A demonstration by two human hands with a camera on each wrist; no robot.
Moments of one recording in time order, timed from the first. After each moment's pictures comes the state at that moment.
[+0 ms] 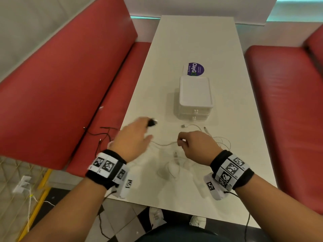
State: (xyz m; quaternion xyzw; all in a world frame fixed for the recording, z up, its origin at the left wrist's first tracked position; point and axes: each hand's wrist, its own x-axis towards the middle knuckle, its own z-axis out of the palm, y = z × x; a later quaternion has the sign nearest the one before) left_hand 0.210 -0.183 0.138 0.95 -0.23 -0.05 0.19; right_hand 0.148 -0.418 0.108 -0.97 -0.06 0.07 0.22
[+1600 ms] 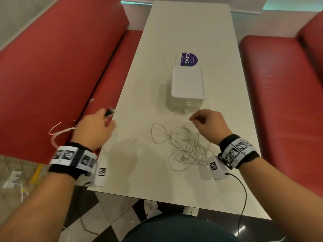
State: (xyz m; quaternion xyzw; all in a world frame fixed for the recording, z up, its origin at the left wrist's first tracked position) left_hand 0.236 -0.126 0.136 0.99 -0.07 -0.03 0.12; right_hand 0.161 -0.482 0.103 -0.92 0.11 -0.01 0.38
